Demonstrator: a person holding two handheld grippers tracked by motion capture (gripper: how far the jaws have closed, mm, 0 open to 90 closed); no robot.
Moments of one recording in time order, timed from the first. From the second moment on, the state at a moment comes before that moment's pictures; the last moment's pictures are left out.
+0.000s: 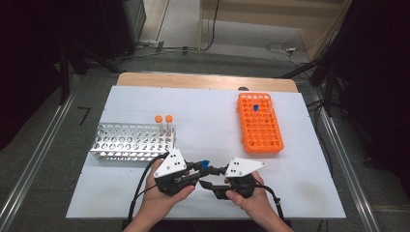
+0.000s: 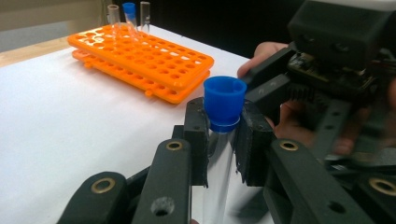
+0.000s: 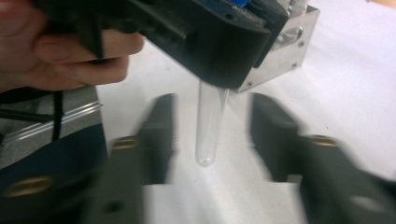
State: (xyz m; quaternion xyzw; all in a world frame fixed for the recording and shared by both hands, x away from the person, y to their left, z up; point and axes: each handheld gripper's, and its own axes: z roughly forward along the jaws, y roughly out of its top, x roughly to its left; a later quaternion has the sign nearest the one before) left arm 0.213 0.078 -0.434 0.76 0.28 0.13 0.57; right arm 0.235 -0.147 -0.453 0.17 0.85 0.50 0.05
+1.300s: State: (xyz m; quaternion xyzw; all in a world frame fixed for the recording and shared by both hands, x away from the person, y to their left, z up) left arm 0.238 0.177 -0.399 0.71 0.37 0.22 0.57; right arm 0.263 -0.315 -0.453 0.32 0.78 0.52 0.12
